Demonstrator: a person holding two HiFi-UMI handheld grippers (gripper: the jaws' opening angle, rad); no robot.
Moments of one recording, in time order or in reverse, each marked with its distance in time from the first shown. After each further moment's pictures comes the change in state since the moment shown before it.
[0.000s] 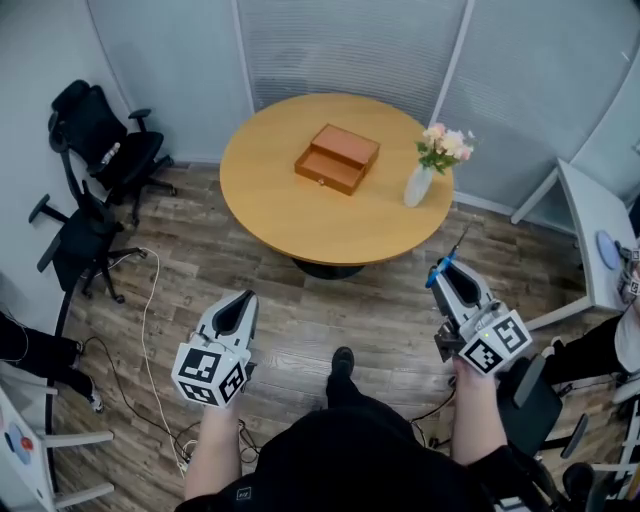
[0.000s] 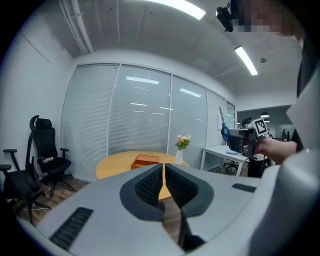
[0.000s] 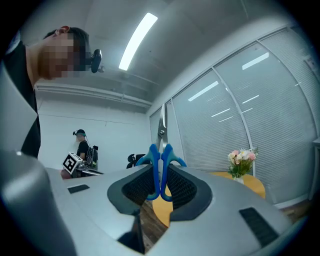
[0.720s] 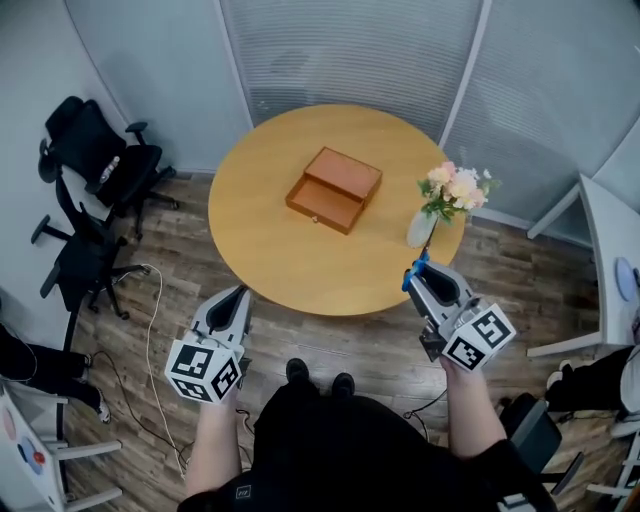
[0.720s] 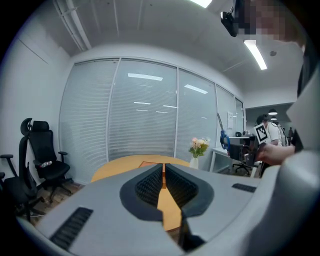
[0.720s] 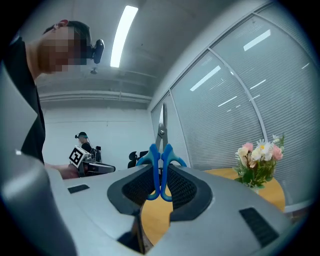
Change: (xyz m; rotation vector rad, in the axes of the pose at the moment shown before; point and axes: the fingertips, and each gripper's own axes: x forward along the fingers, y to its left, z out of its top) left arm 0.165 0.048 0.064 0.001 0.012 0.056; right arm 0.130 -0.132 -0.009 0.057 0.062 0.120
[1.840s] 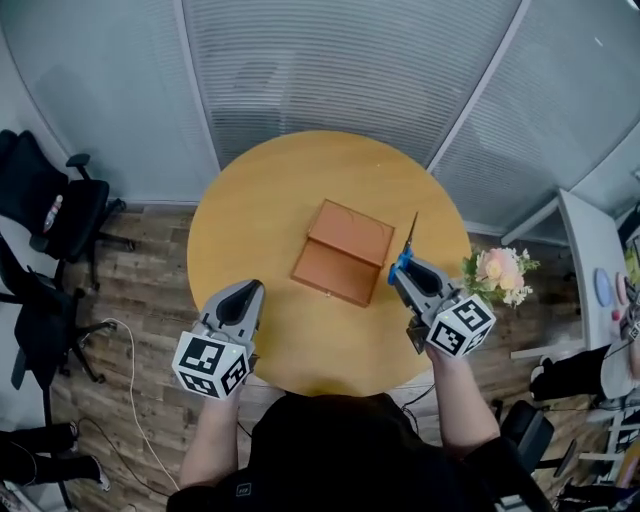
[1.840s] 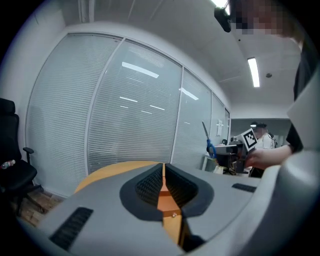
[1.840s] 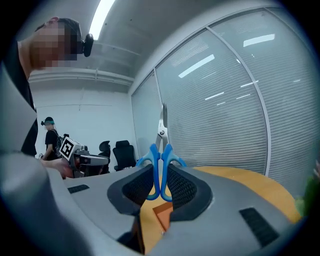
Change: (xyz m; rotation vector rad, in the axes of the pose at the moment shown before) left arm 0.233 0.196 0.038 -0.042 -0.016 -0.259; right arm 0.262 -0.142 -0.023 -0.002 0.133 -0.208
